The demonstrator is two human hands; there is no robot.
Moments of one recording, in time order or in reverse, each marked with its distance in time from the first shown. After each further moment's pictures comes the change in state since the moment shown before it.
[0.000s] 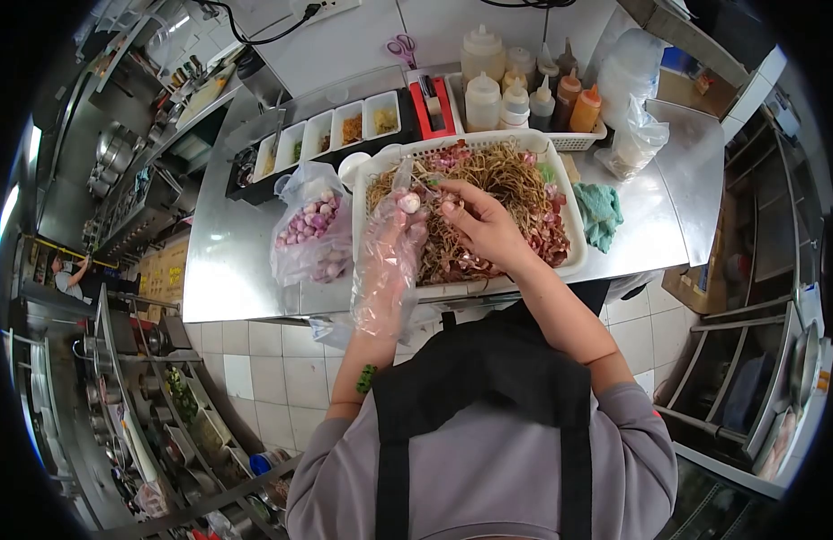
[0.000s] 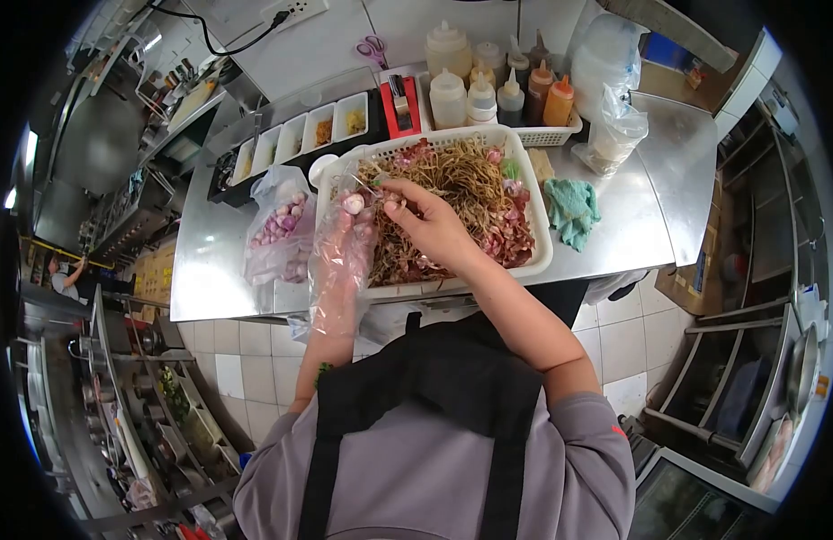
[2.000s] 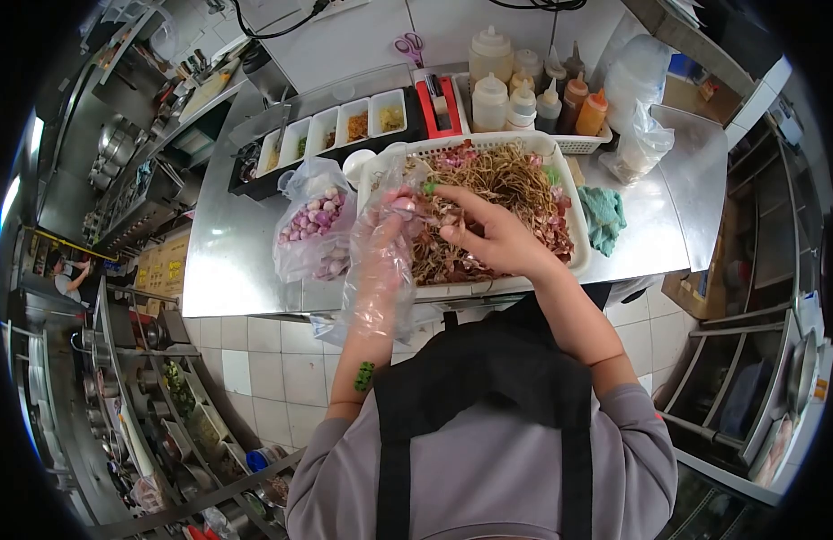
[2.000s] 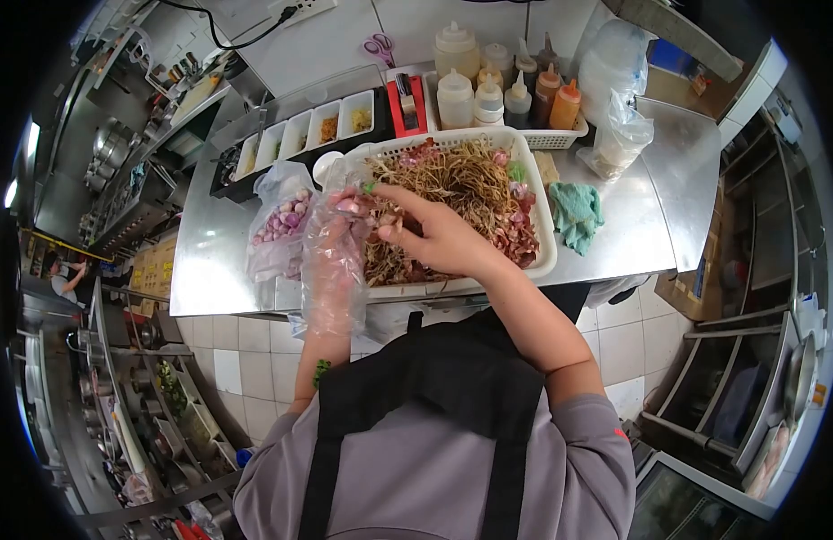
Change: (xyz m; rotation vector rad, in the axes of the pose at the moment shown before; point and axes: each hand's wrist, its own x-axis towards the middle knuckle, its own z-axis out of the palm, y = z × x) left_hand 0.001 0.007 -0.007 0.021 -0.039 0.162; right_hand -0.009 -0.037 -0.005 -0.309 -0.157 -0.224
